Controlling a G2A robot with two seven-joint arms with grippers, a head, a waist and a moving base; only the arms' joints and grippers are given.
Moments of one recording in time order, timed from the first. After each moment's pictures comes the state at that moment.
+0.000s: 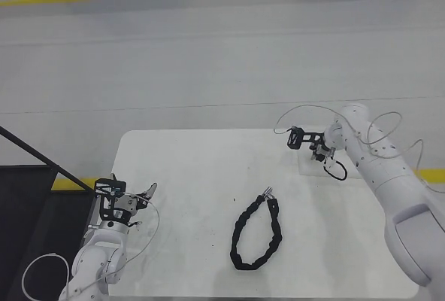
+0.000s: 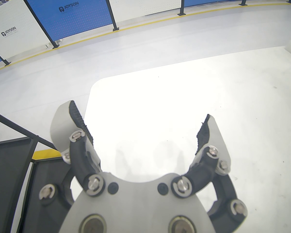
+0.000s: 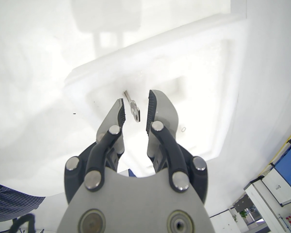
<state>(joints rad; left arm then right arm) 1.73 -1.15 -1.60 -1.80 1.33 0.00 0.00 -0.30 -1.32 0.69 -0.49 -1.35 -0.93 0.80</state>
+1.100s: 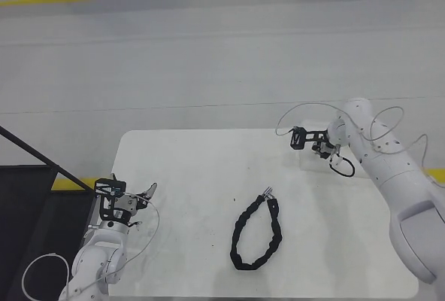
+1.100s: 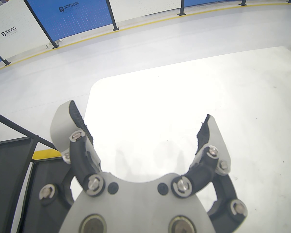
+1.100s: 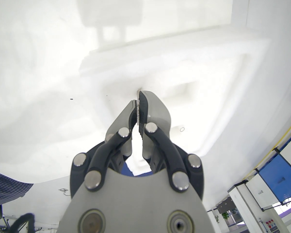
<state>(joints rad) 1.73 -1.15 -1.60 -1.80 1.33 0.00 0.00 -0.26 -1.29 0.64 -0.51 -1.36 -1.01 0.76</state>
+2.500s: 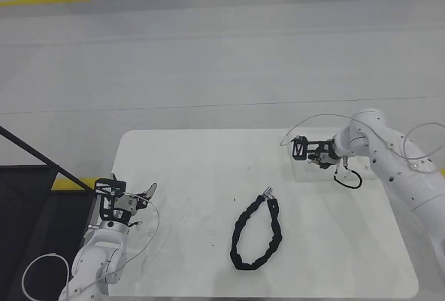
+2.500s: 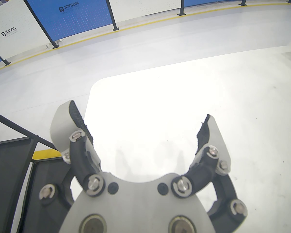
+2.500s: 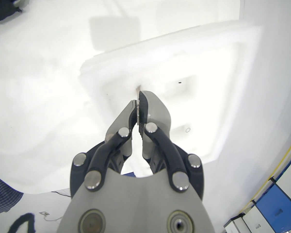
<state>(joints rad) 1.73 -1.15 -1.60 -1.80 1.33 0.00 0.00 -0.36 -1.04 0.52 -0.94 -1.01 -0.98 0.84</state>
